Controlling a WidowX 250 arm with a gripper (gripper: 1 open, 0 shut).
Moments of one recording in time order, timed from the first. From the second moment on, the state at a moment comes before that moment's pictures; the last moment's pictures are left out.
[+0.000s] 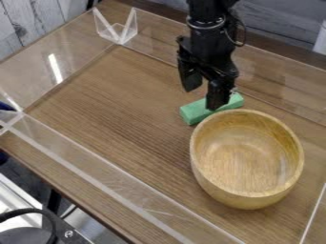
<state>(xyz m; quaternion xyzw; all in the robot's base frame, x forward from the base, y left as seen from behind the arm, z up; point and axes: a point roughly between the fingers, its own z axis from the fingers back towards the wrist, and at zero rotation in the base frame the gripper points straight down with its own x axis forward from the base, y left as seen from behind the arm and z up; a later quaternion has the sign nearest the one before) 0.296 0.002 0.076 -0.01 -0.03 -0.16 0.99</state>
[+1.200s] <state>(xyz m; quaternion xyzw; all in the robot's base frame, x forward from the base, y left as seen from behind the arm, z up) 0.303 0.023 0.025 -0.03 -0.01 -0.16 0.99</state>
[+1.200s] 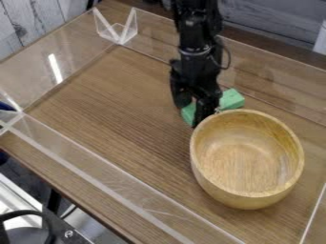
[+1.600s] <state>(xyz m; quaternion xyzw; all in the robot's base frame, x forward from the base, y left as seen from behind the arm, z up) 0.306 0.024 0.021 -0.03 -0.01 -0.17 0.99</state>
